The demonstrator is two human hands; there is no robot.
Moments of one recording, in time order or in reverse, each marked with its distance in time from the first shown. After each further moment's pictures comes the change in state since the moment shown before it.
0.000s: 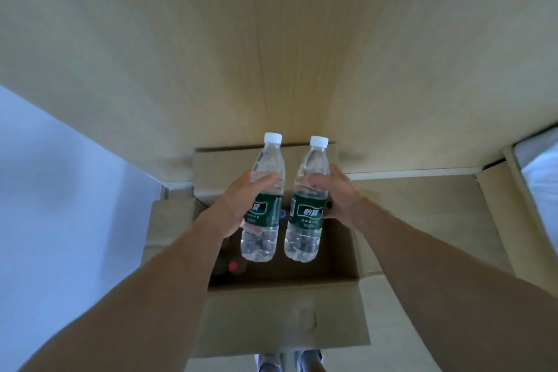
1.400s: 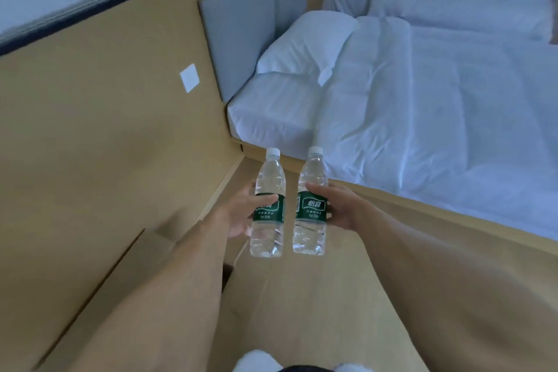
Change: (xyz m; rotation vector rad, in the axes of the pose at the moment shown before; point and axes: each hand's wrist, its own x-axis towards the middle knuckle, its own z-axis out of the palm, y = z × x) left_hand -0.259 0.045 0.312 0.697 -0.919 -0.034; right_hand -0.469 0.149 -0.126 0.787 0.754 -0.279
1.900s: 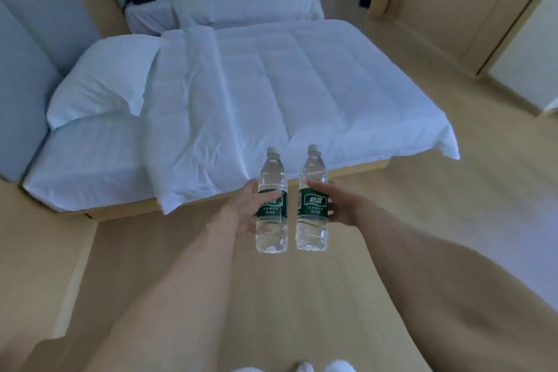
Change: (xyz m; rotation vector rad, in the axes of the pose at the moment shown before) left_hand 0.078 0.001 0.405 0.360 -0.399 -0.004; right_hand -0.197 0.045 -0.353 0.266 0.482 -0.091
